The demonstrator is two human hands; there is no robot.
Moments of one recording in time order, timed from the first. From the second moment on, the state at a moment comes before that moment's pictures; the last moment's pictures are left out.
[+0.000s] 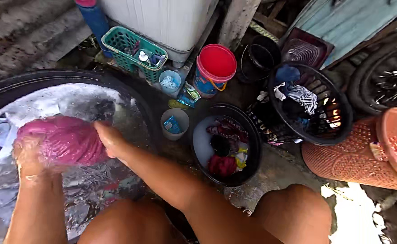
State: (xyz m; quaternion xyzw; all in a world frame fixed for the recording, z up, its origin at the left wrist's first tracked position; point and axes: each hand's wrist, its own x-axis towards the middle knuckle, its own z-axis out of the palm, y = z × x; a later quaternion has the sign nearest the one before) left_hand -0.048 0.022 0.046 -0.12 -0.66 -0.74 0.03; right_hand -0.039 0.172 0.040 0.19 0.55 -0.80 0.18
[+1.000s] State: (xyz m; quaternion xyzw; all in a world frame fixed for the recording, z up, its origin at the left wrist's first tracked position) left_hand 0.061 0.459 -0.134 -0.25 -0.84 -0.03 -0.48; right_hand 0.161 0.626 -0.124 0.13 0.88 -0.26 0.38
